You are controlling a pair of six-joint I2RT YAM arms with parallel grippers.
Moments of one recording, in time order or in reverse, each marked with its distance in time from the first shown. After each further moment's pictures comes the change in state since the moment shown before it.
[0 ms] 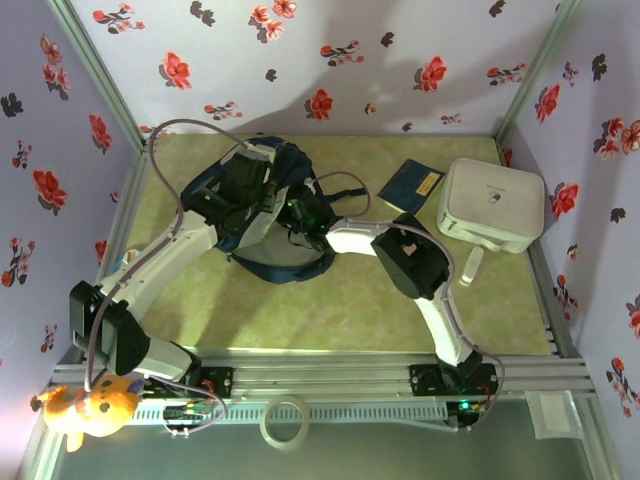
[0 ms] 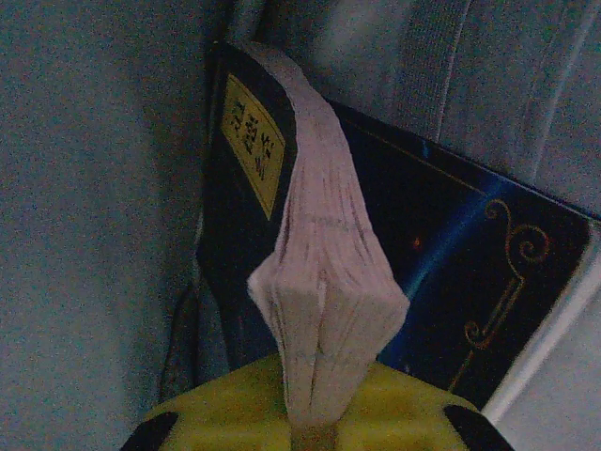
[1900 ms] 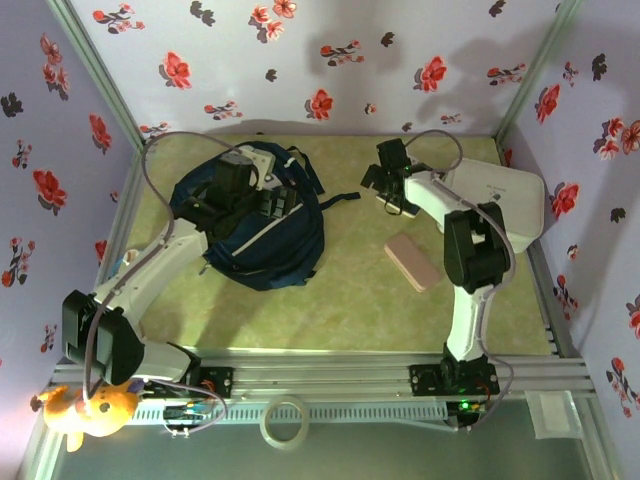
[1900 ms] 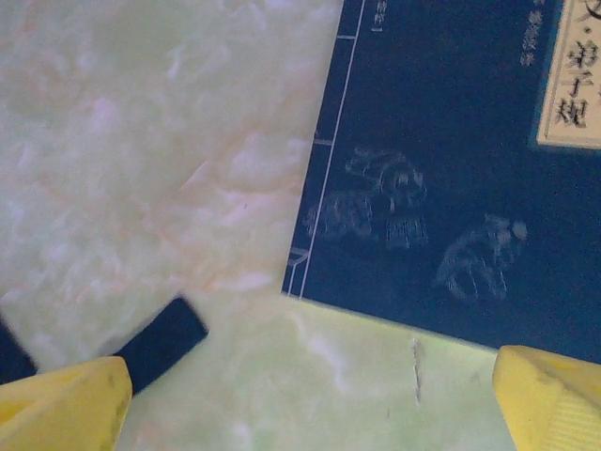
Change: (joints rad) left arm 0.078 -0.064 -0.122 0.147 0.303 0.003; right arm -0.495 -0.206 0.084 -0.853 0.148 -0.466
